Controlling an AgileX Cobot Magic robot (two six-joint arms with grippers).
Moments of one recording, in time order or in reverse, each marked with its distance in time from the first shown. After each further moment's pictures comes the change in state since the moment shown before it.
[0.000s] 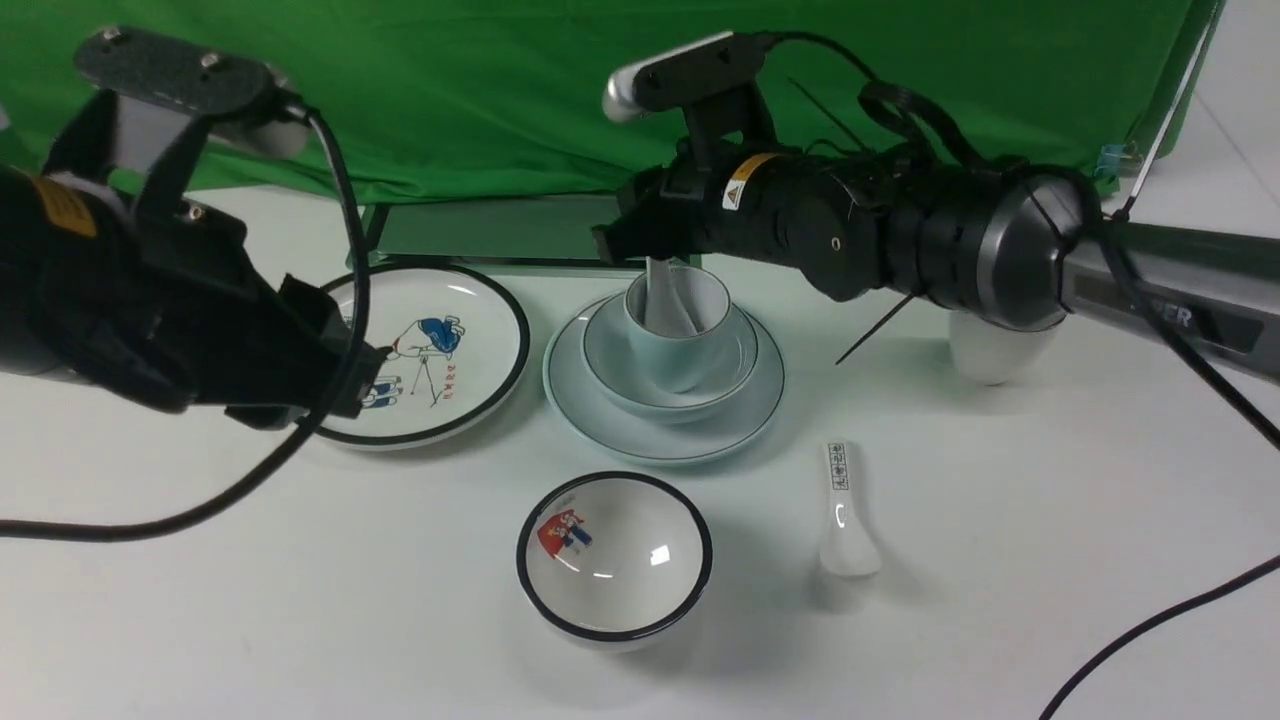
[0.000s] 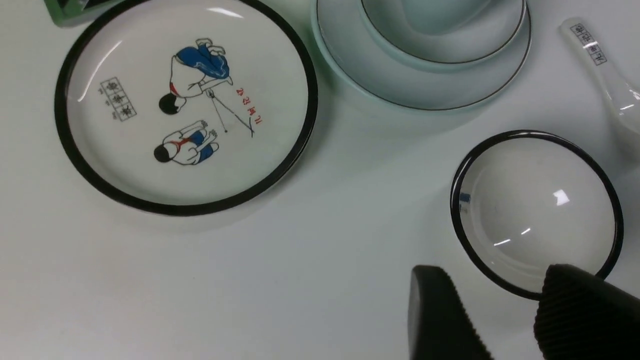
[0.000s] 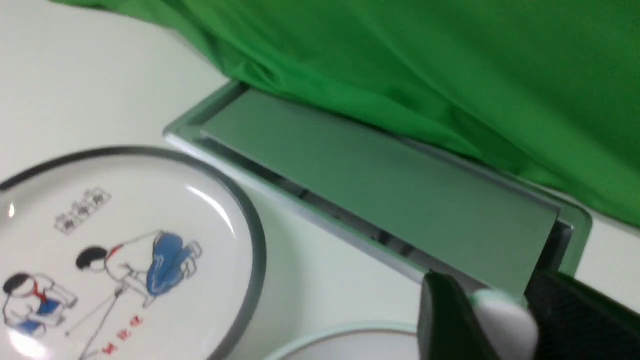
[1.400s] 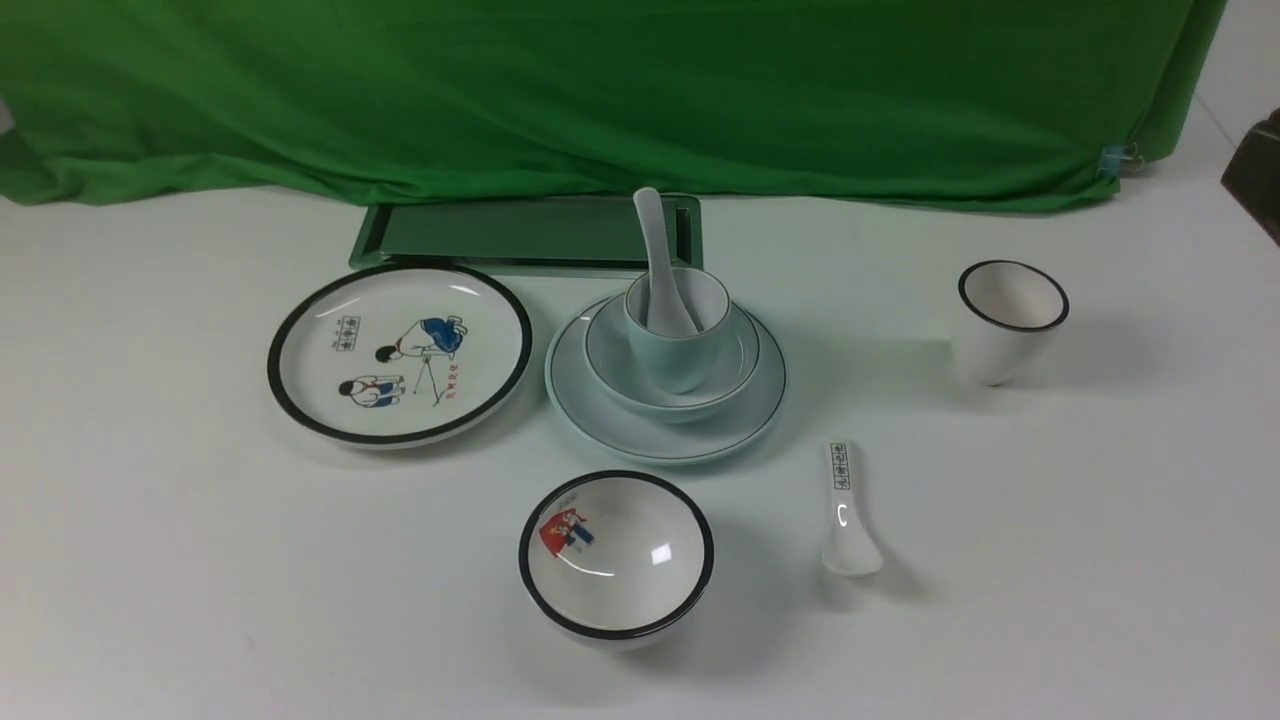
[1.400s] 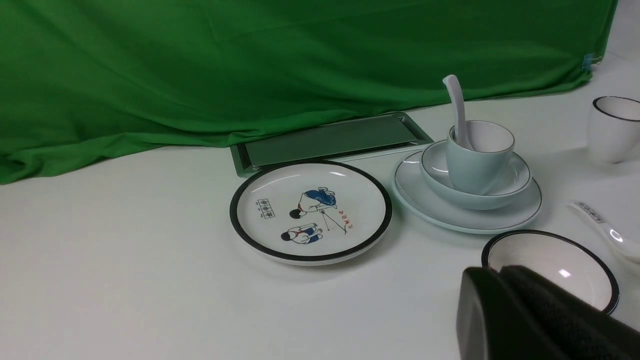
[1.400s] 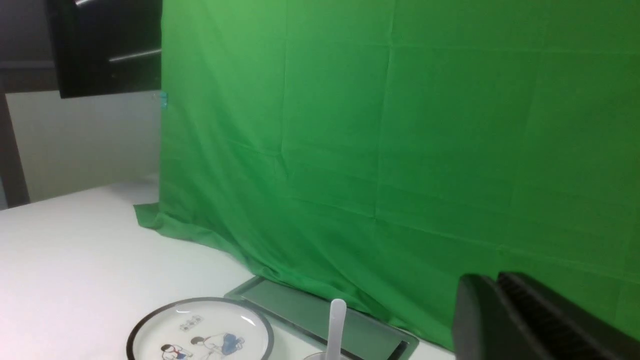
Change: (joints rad) right arm 0.000 -1.422 0.976 -0.002 -0.124 -0.053; left arm 0.000 -1.083 0.521 0.214 -0.106 -0.228
